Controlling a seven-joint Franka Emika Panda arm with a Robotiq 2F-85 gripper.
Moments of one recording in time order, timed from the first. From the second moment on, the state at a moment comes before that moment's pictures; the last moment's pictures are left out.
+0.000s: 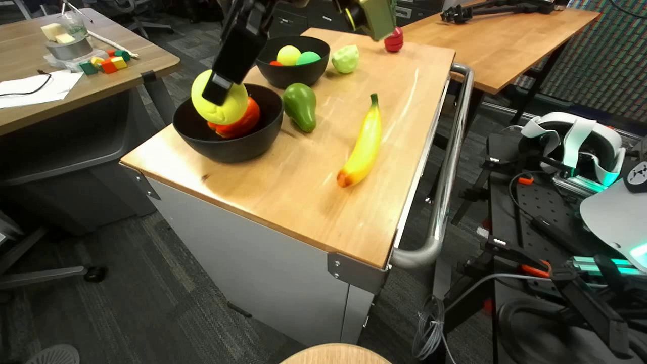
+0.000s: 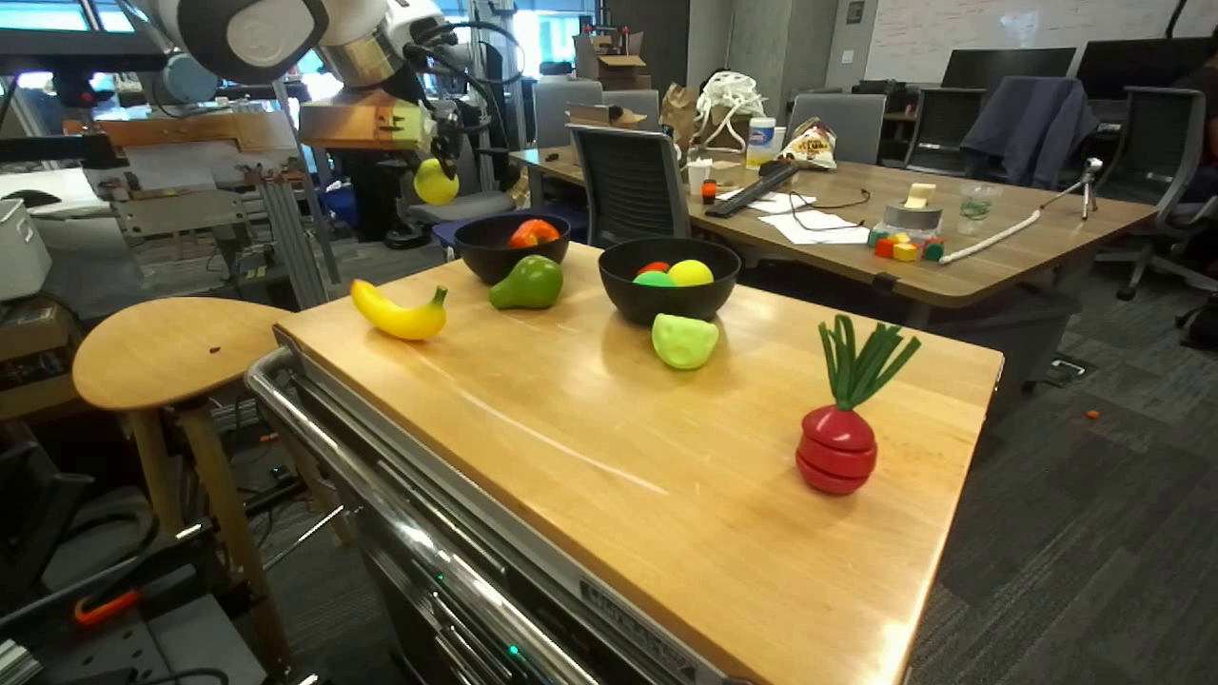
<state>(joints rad) 0.29 0.06 0.13 -2.30 0.52 3.01 -0.65</state>
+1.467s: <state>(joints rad) 0.09 0.04 0.01 -2.23 0.06 2.72 -0.37</state>
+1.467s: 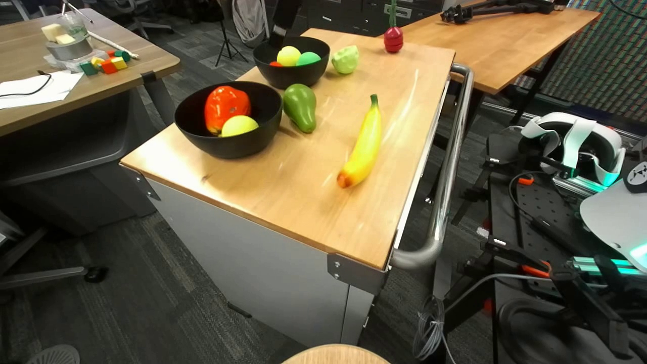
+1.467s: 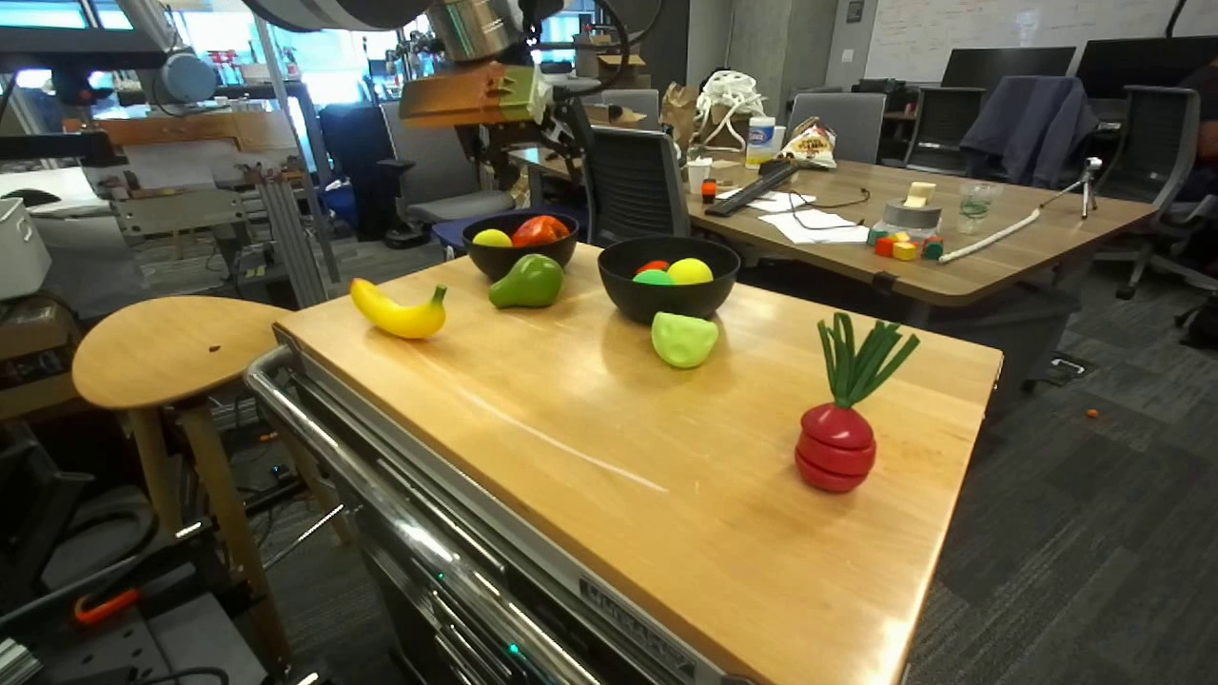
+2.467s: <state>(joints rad) 0.02 0.09 0.01 -2.18 0.06 2.42 0.04</state>
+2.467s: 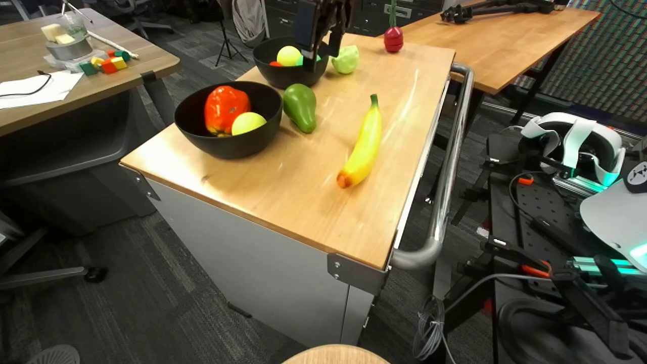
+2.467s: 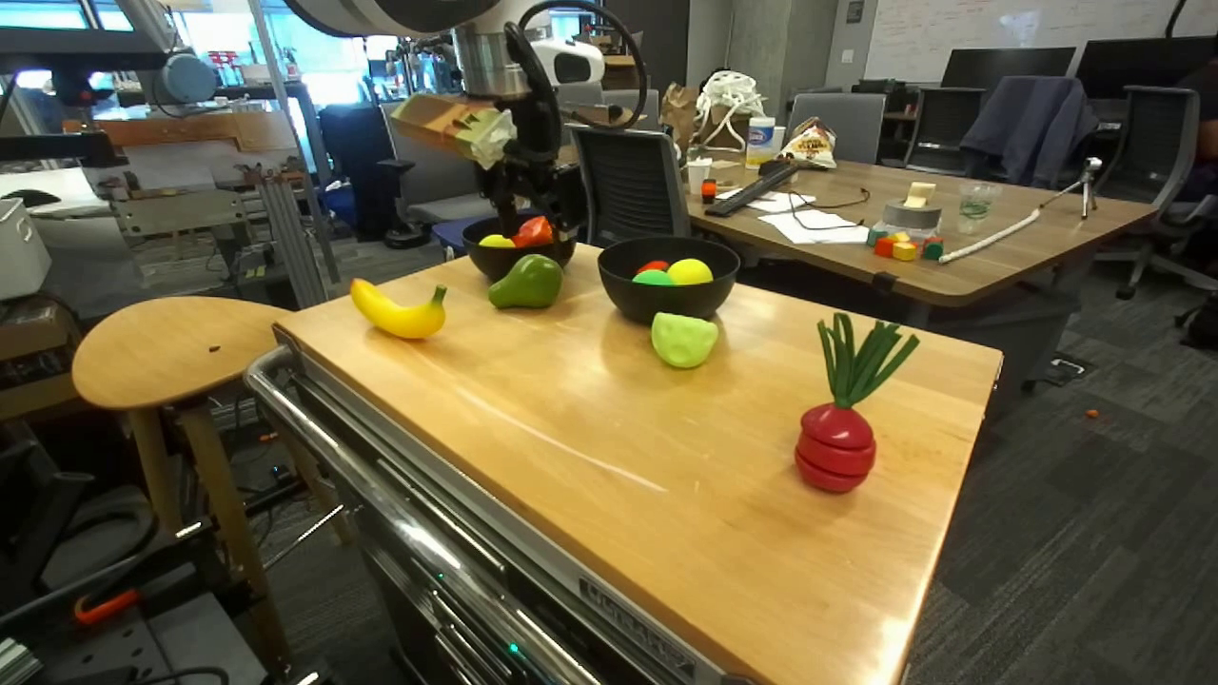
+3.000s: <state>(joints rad) 0.02 0.16 0.02 -2.18 0.06 2.48 0.06</state>
